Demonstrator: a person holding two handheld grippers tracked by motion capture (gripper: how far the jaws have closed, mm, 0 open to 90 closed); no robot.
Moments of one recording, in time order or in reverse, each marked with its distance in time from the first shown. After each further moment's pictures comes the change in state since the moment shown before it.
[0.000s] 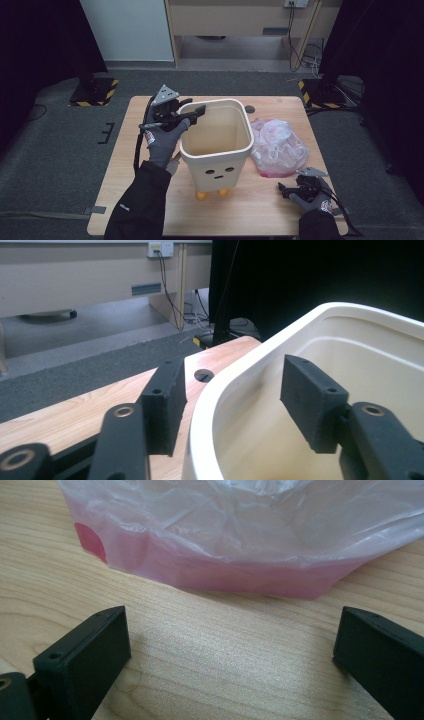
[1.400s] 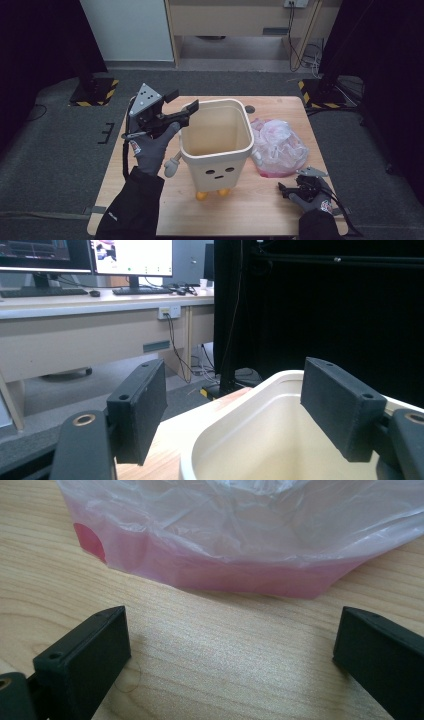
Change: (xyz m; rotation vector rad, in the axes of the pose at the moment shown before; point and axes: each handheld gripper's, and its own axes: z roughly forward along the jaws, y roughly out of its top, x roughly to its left) left arm -0.017 0.015 -0.047 -0.236 0.008 0.068; right arm 0.000 0.000 0.000 0.003 -0.001 0.002
